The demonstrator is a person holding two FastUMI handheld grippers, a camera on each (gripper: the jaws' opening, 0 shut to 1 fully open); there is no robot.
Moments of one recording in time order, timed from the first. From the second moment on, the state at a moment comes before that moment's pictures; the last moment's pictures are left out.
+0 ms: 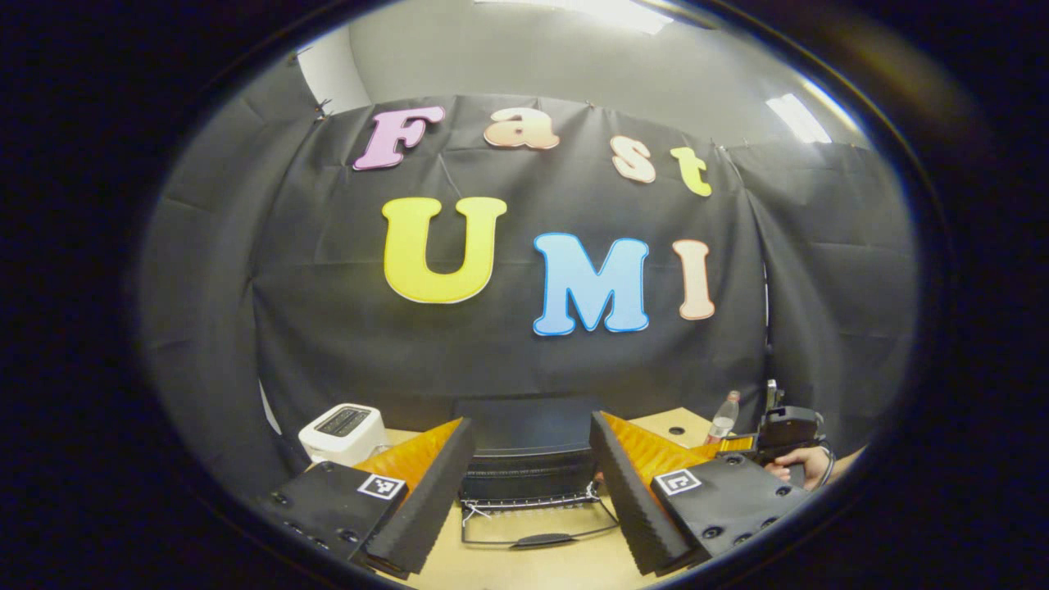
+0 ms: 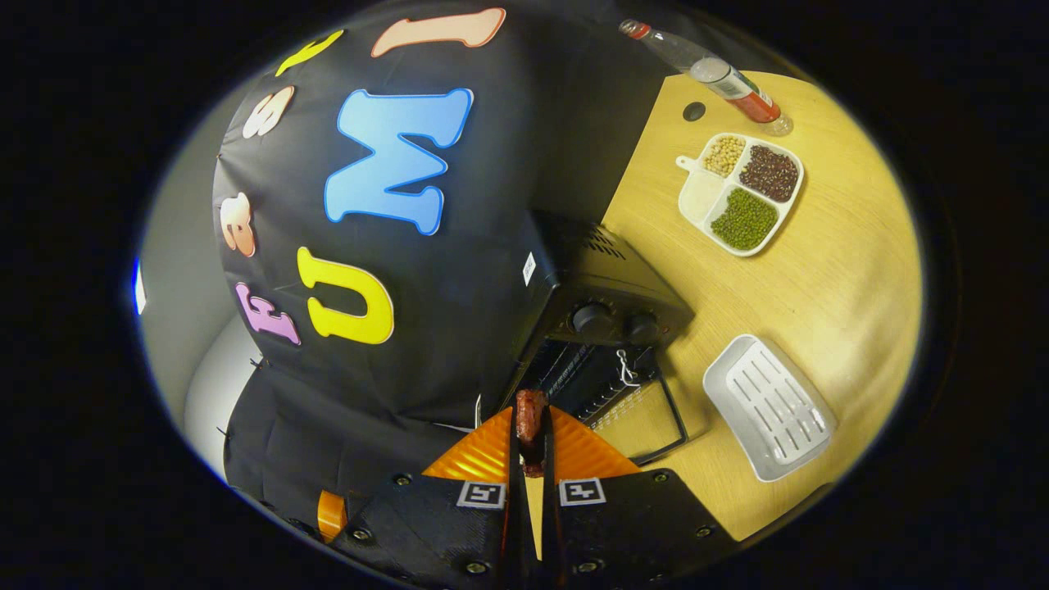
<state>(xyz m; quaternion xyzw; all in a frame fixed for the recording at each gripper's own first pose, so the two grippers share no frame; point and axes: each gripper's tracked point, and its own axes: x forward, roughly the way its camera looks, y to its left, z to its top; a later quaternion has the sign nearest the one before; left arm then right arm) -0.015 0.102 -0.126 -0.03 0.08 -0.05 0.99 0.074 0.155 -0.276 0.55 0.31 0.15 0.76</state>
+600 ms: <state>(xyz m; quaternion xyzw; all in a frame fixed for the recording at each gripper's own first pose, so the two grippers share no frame) -0.047 0.165 -0.155 -0.03 0.12 -0.05 0.99 0.133 0.243 -0.331 0.58 0.32 0.12 0.74</state>
